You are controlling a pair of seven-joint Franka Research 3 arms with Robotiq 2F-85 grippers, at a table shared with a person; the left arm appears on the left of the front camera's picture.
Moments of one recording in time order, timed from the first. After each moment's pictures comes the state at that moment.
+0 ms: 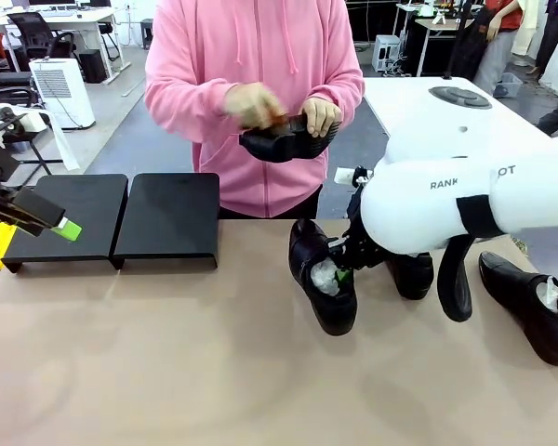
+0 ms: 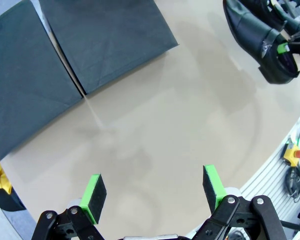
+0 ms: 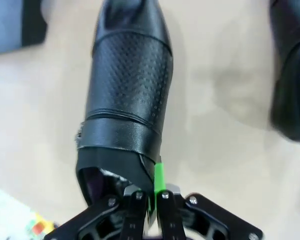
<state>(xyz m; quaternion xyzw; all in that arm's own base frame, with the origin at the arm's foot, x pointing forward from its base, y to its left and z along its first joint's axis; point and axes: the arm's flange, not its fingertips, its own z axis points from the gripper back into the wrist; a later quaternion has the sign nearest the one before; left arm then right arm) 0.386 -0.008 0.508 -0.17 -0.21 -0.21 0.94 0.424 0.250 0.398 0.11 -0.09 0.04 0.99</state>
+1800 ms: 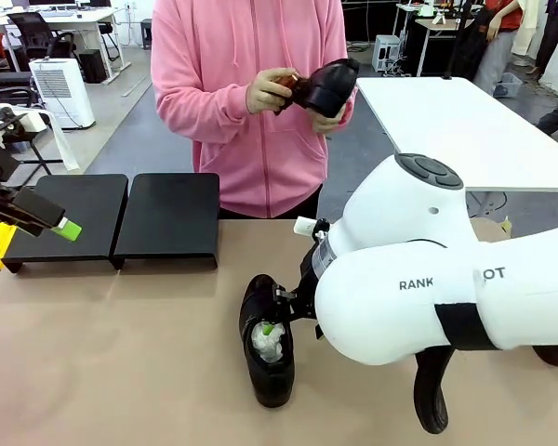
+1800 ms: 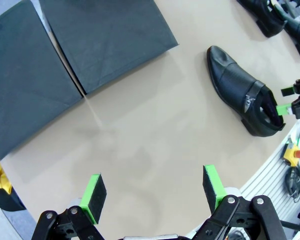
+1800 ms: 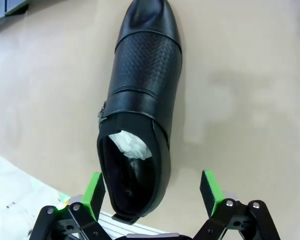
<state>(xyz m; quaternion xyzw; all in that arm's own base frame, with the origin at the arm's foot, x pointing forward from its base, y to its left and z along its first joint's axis) 0.386 -0.008 0.508 -0.17 -0.21 -0.21 0.94 0.327 0.328 0.372 0.17 -0.08 0.02 0.98</state>
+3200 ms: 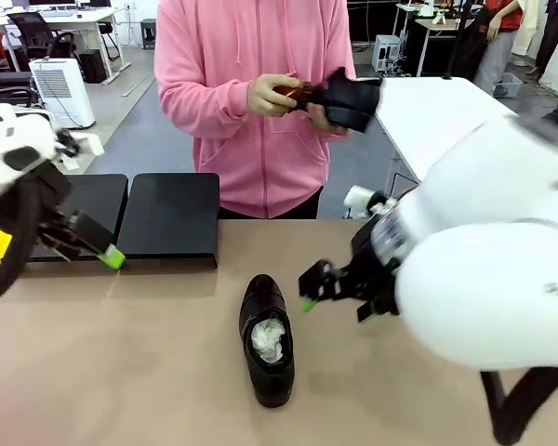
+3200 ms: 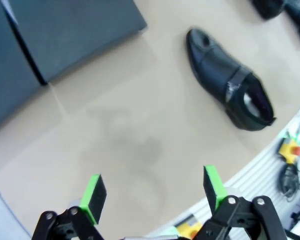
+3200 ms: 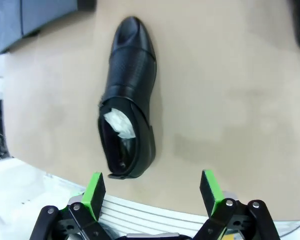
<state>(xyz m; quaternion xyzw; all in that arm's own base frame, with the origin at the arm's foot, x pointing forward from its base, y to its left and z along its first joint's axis) 0.348 -0.098 0.500 -0.14 -0.16 -0.20 0.96 0.295 0.266 0.445 0.19 -0.13 -0.02 0.97</state>
